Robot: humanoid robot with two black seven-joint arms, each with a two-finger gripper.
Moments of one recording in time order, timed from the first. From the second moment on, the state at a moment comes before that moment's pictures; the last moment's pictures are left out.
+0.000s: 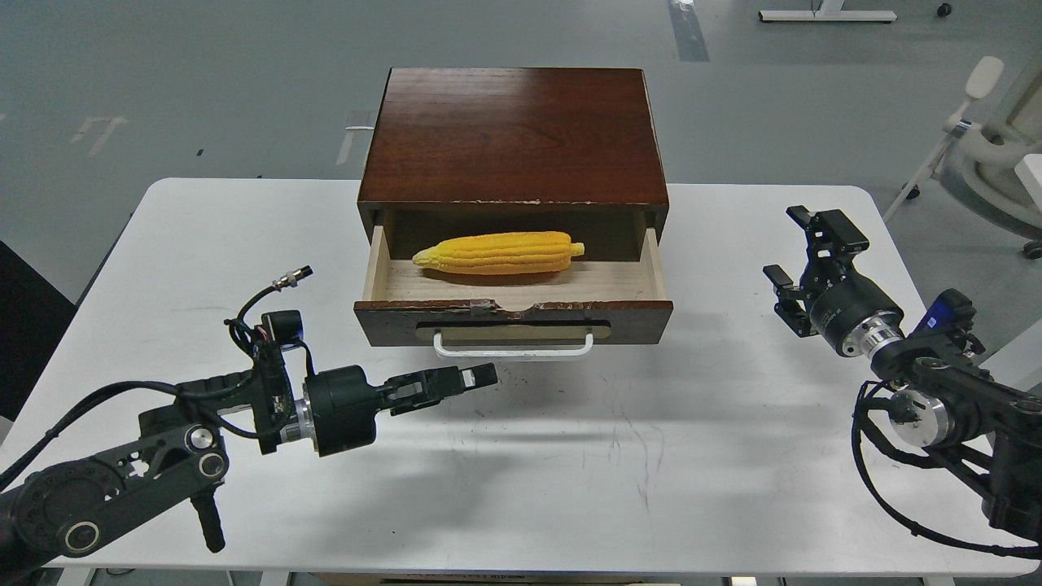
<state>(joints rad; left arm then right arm) -0.43 0.58 -0.56 -1.44 1.30 -0.31 -0.49 0.61 -0.55 0.36 0.93 -0.19 0.07 0.49</state>
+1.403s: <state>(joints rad) -0.64 0.37 -0.57 -1.07 1.25 -0.31 -0.49 0.58 -0.56 0.36 0.93 -0.19 0.07 0.49</state>
